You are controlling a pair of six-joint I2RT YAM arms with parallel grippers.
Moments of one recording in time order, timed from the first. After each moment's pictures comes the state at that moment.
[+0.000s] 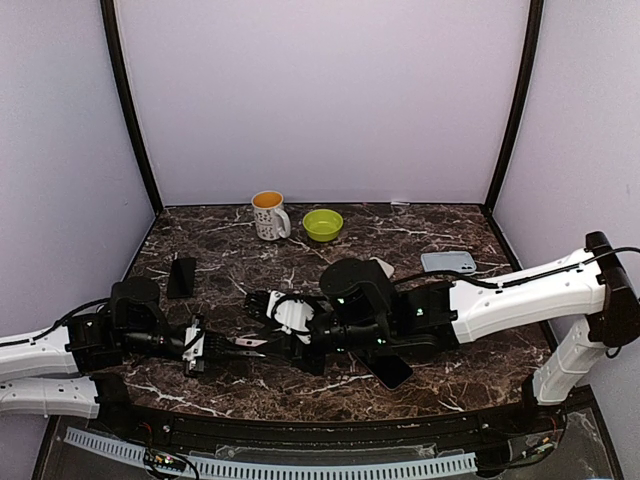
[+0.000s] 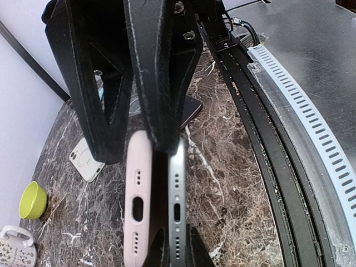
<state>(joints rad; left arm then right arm) -0.91 0.69 0.38 -0.13 0.46 0.67 1.36 1.63 1.15 0.04 -0.09 -0.18</state>
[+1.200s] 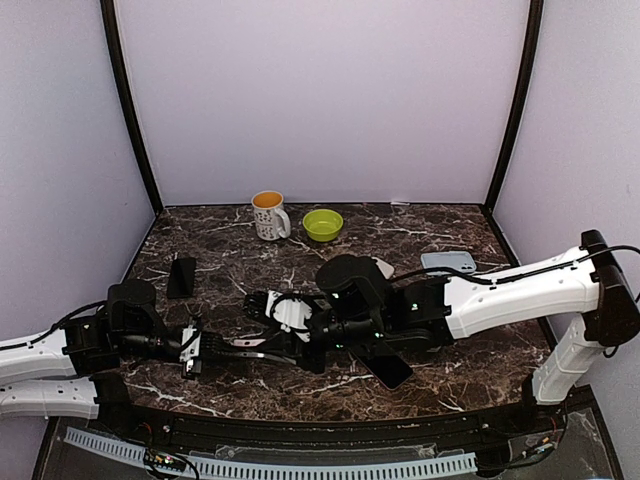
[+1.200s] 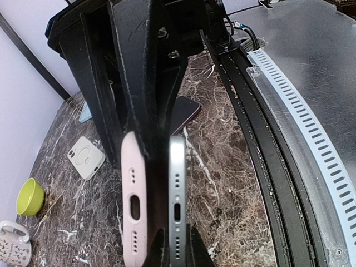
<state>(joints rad) -0.91 0.65 0.37 -0.15 0.44 0.65 1.33 1.65 1.17 0.01 -0.16 -0.19</state>
